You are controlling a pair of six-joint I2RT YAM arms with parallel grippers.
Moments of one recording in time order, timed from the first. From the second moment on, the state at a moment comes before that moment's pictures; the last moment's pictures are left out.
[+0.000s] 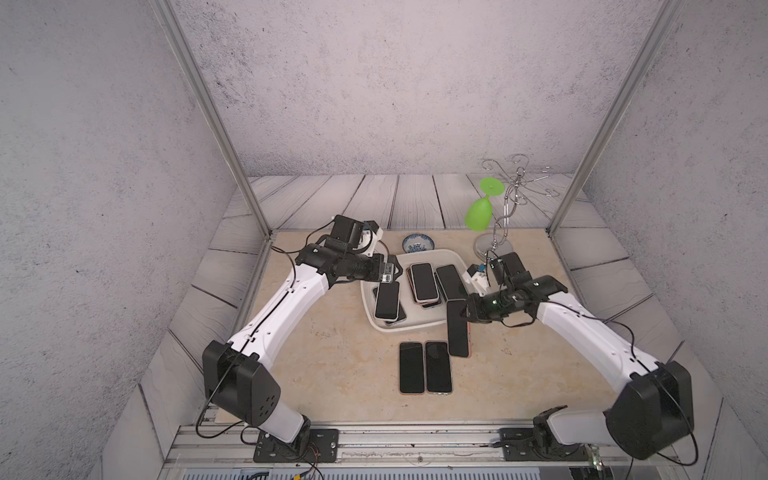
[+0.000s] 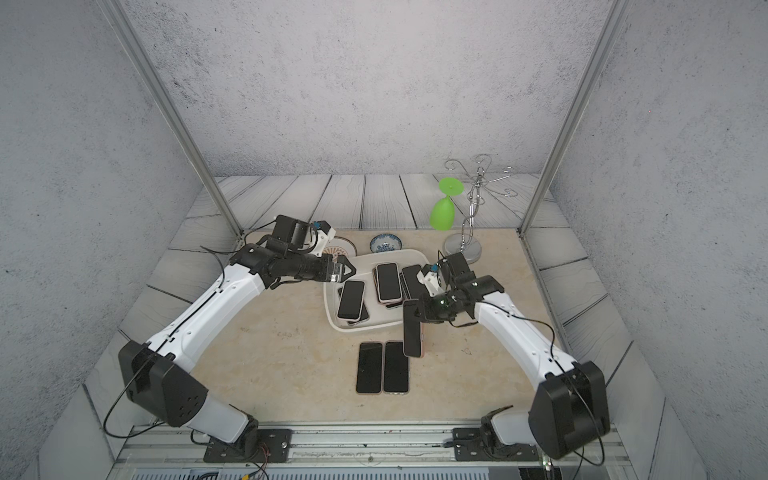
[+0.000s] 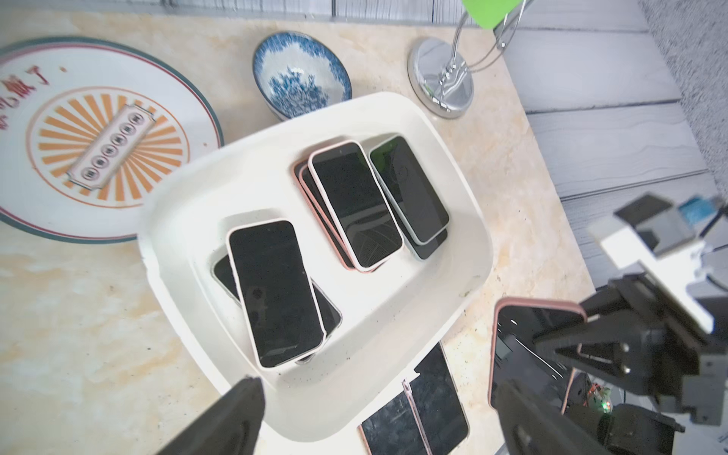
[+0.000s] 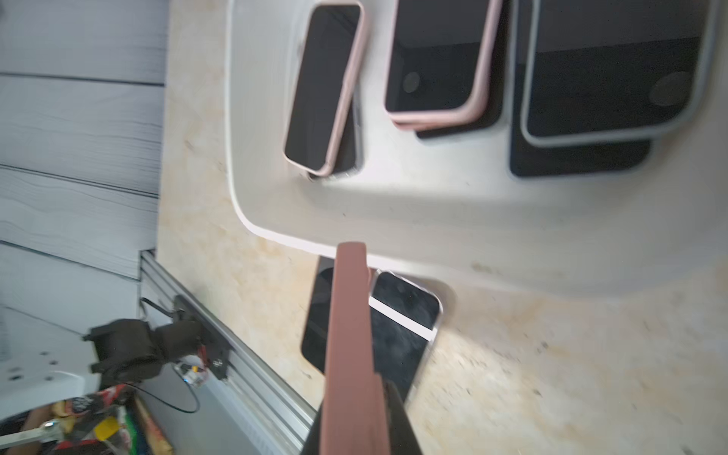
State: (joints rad) left arm -0.45 1.54 1.52 -0.79 0.35 -0.28; right arm 0.39 1.31 1.06 -0.88 -0.49 0.28
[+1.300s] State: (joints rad) left arm -0.43 1.61 1.44 -0.75 0.33 -0.30; right arm 0.29 1.51 0.75 -0.49 -0.64 0.32
